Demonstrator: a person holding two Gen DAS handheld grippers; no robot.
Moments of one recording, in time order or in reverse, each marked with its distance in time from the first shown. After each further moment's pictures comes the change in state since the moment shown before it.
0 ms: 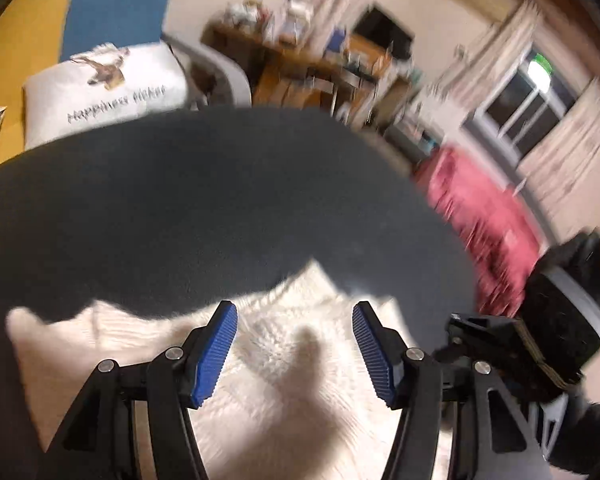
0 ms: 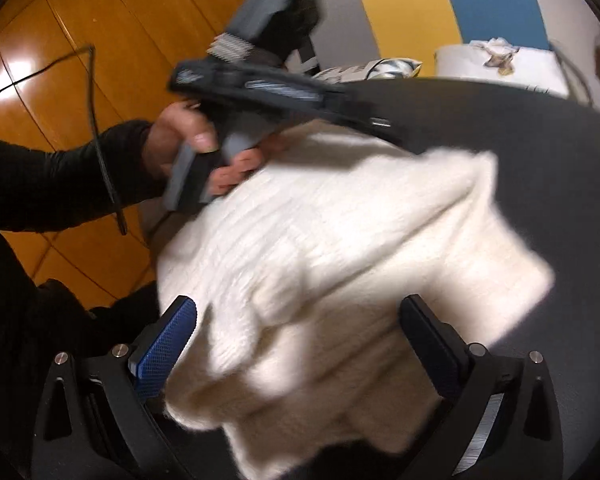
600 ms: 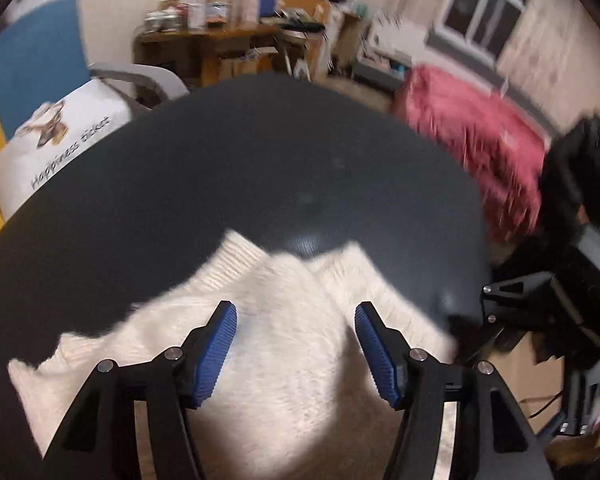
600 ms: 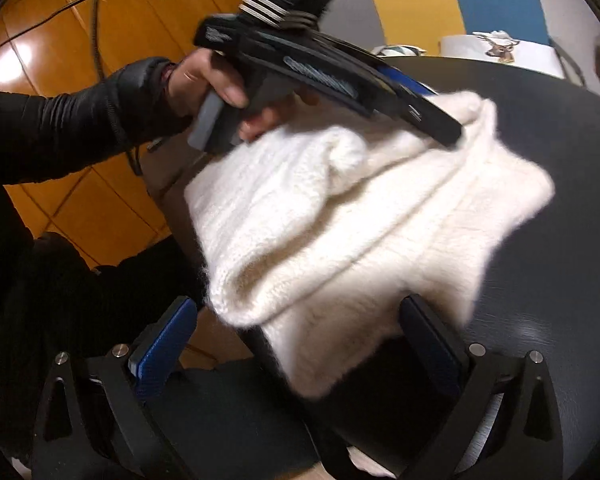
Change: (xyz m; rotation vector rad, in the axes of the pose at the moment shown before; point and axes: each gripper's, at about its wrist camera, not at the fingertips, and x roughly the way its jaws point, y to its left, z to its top) left arm 0.029 -0.067 -0.020 0.296 0.143 0.065; right arm 0.046 0.047 -0.028 -0.005 0.056 -0.042
